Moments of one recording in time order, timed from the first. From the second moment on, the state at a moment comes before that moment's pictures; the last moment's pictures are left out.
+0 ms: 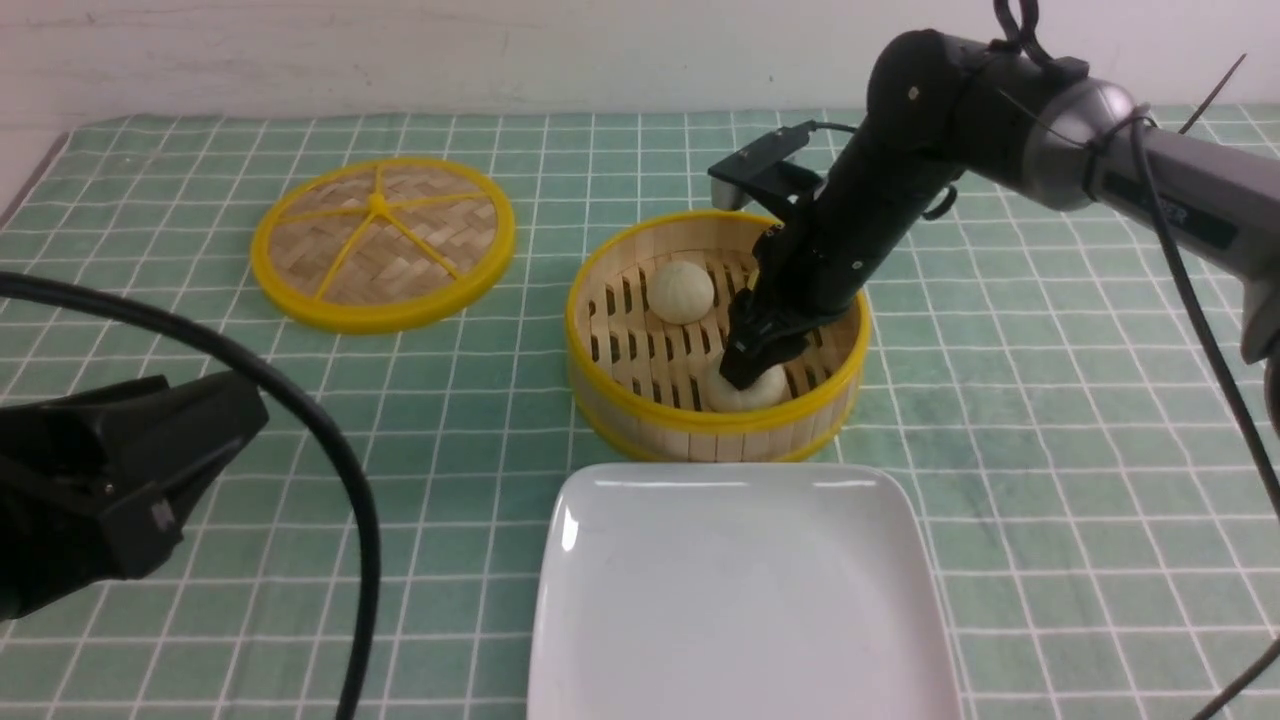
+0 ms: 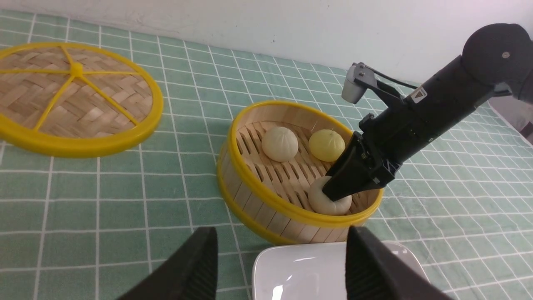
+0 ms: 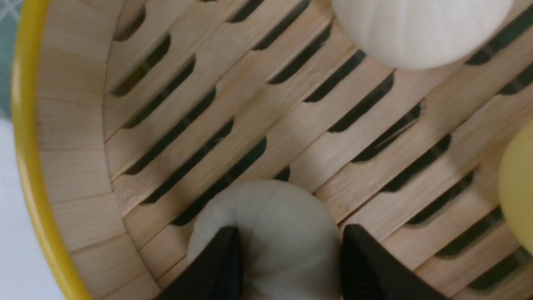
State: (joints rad) right arm 0.38 2.28 -2.00 0.43 1.11 -0.62; left arm 0.06 0.58 -0.53 -0.99 0.56 0.69
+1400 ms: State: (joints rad) right arm 0.42 1.61 -1.45 0.32 1.24 -0.31; left arm 0.06 0.58 -0.53 -0.95 0.49 0.69
